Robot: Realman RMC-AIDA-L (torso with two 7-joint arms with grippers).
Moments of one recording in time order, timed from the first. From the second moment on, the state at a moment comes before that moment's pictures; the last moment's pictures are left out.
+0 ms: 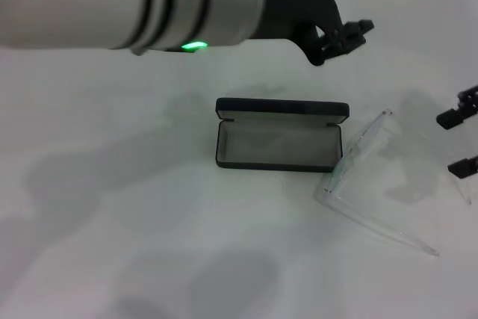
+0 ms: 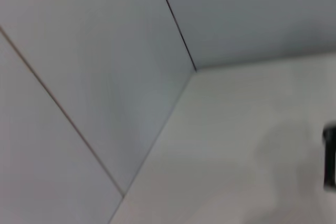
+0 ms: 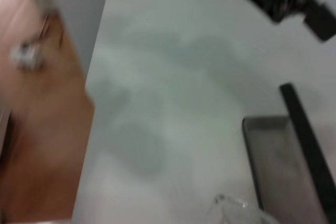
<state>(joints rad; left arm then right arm) -0.43 -2.09 1.78 1.97 2.49 1.16 -2.50 0.67 1.91 -0.90 -1.20 -2.23 -2.01 1.61</state>
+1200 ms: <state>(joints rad) -0.23 -2.09 1.36 1.82 1.70 1.24 -2.10 1.09 2.03 -1.50 -1.01 -2.59 -1.72 1.70</state>
